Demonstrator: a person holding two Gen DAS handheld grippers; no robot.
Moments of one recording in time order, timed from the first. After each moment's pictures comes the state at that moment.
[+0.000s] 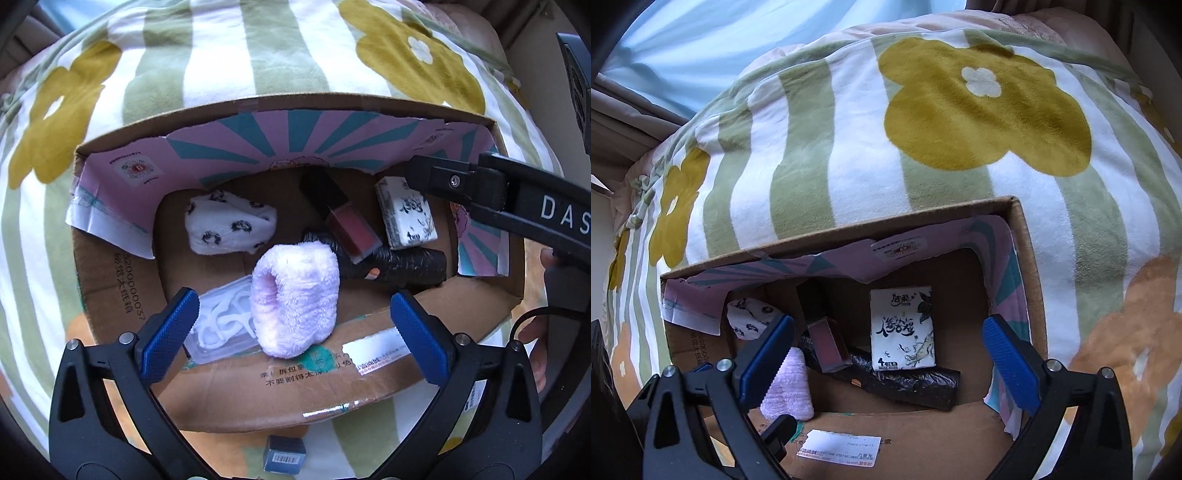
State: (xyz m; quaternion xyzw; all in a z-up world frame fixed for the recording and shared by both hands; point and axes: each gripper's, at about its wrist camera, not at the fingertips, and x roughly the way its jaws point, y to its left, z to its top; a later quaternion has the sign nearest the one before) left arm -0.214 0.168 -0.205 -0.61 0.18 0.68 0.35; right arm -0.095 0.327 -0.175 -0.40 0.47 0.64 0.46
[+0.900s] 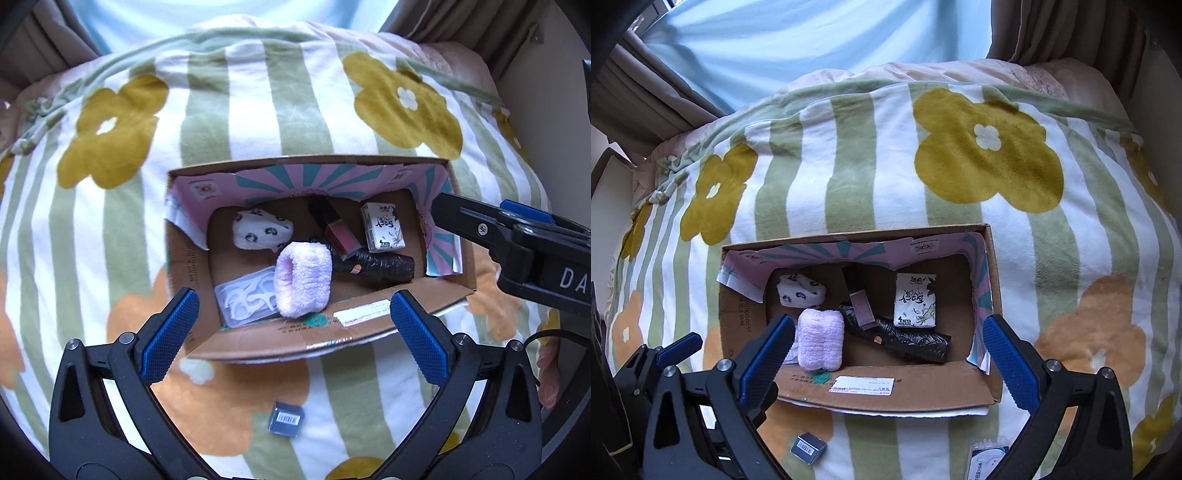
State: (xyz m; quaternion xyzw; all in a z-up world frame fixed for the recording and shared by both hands) left arm -0.197 0.122 -0.103 -0.57 0.15 0.73 0.34; right arm -0.091 0.272 -0.077 -0.47 0.33 0.73 0.38
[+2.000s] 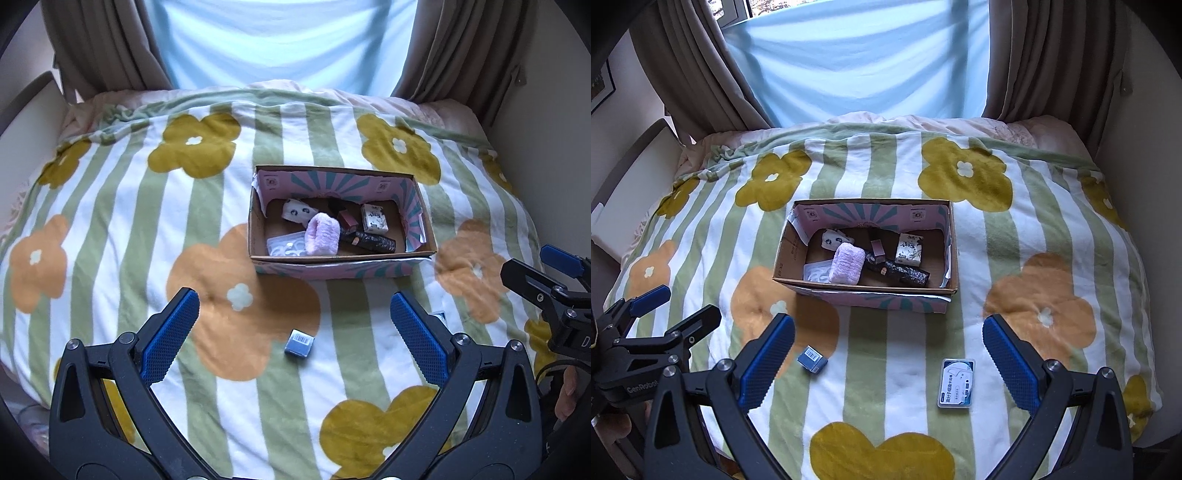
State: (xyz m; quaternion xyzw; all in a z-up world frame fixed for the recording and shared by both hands) left arm -0.071 -0.021 0.011 -0.48 0.11 0.82 0.30; right arm 0.018 0.102 0.026 -0.42 0.24 0.79 0.37
